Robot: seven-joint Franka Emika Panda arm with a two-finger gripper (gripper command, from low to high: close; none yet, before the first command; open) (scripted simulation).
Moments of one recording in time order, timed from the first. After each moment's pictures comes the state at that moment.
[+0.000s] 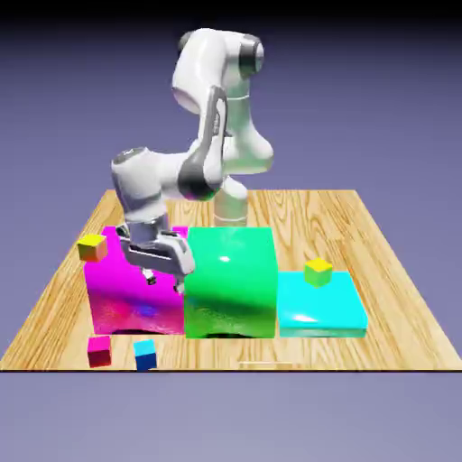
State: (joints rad) arm -0.04 0.23 -0.32 -2.13 0.45 2.28 0.97
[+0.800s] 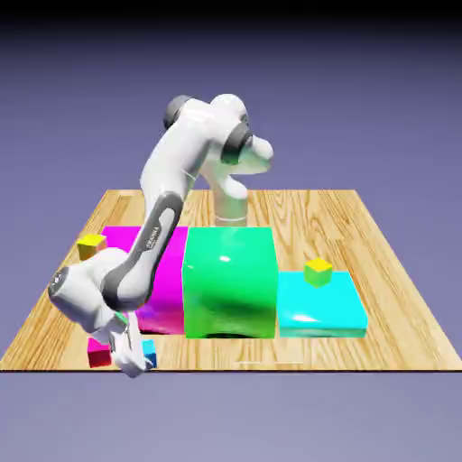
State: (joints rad) arm -0.07 0.79 -0.55 -1.67 0.76 1.75 1.11
